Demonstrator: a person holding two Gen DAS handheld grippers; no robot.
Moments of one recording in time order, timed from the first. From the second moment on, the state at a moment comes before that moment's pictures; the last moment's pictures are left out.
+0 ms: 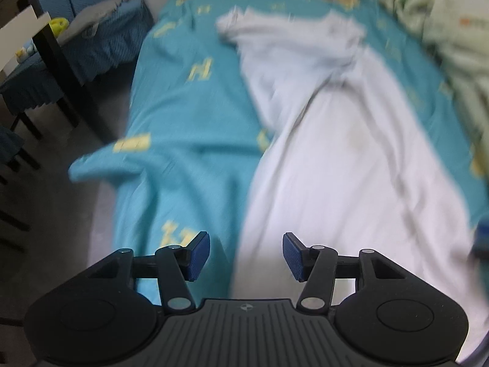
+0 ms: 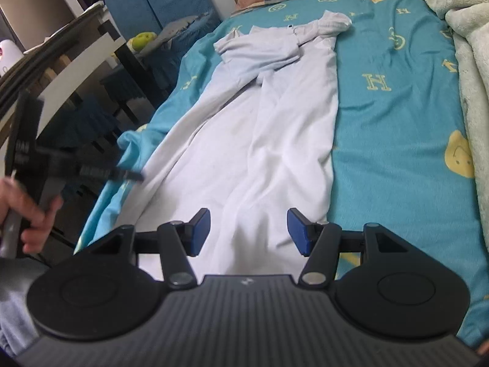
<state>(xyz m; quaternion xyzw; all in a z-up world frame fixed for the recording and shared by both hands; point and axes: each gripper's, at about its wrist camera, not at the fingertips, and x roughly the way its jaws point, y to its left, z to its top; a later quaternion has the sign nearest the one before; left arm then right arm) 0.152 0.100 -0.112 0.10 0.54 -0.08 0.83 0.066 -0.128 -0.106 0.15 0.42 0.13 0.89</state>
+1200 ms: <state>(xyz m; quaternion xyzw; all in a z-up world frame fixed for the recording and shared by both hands) 0.031 -0.007 -0.017 0.14 0.58 -0.21 0.77 0.059 -0.175 -0.094 0.25 0.38 0.10 0.88</state>
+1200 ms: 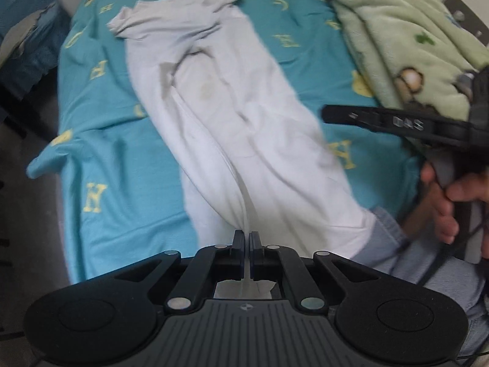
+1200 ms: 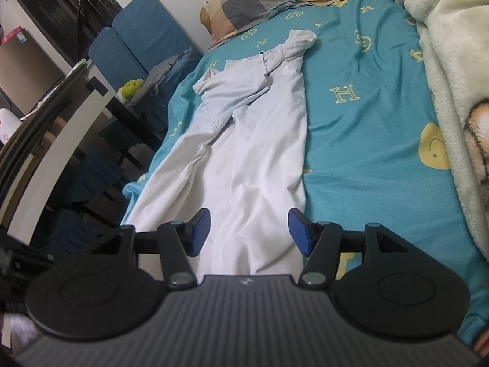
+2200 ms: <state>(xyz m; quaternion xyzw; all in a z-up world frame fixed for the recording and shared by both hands) 0.075 0.068 -0.116 -0.01 0.64 -0.19 0.75 0.049 -0.133 -0.150 0.17 0.57 0.16 0.78</state>
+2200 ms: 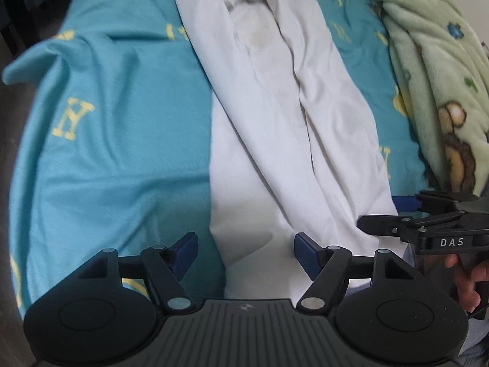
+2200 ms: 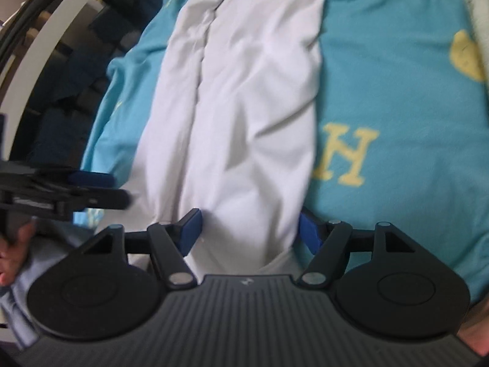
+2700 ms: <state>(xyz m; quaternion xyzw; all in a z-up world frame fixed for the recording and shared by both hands) 0.046 0.089 -0.060 -0.09 0.60 -0.25 0.75 0.020 -0.140 -0.068 0.13 0.52 0.17 0.83</state>
